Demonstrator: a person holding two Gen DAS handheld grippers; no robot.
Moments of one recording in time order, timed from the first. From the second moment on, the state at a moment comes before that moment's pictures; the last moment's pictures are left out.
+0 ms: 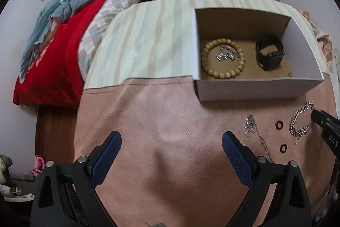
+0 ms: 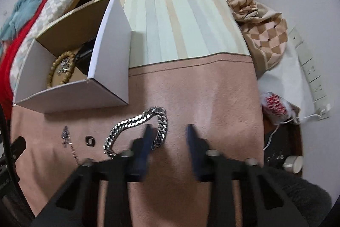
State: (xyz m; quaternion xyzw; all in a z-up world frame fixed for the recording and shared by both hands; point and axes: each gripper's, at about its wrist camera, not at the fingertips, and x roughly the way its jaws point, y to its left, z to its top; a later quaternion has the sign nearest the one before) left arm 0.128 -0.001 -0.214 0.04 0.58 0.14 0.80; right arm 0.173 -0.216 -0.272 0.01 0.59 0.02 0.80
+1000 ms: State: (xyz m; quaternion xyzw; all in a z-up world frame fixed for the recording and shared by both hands) left arm 0.111 -0.104 -0.250 0.03 0.62 -0.05 0.78; right arm 0.128 -0.287 -0.236 0.09 0.58 0.00 0.81
